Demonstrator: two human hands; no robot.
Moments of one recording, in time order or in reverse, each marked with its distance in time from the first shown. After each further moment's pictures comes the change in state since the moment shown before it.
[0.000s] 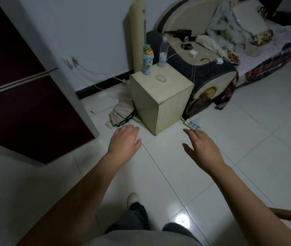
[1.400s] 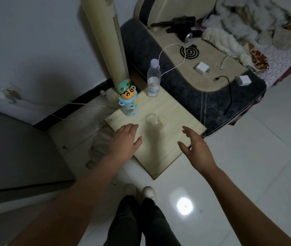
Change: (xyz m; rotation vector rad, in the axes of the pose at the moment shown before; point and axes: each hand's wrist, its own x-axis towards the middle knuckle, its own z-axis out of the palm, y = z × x) left_hand 0.589 -0.075 0.041 -0.100 -0.162 0.029; right_hand 0.536 0.176 0.084 0.555 -0.056 0.324
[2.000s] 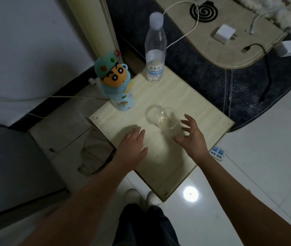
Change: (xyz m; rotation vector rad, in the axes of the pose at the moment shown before) left_hand 0.095 -0.057 0.164 -0.011 -0.238 0.085; right_hand 0.118 0.088 0.128 0.408 0.022 0.268
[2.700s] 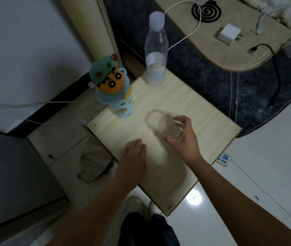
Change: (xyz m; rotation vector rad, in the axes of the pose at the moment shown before) left_hand -0.001 -0.013 0.036 0.222 0.101 0.067; right_hand 0.028 -0.004 0.030 0.058 0.063 -0.100
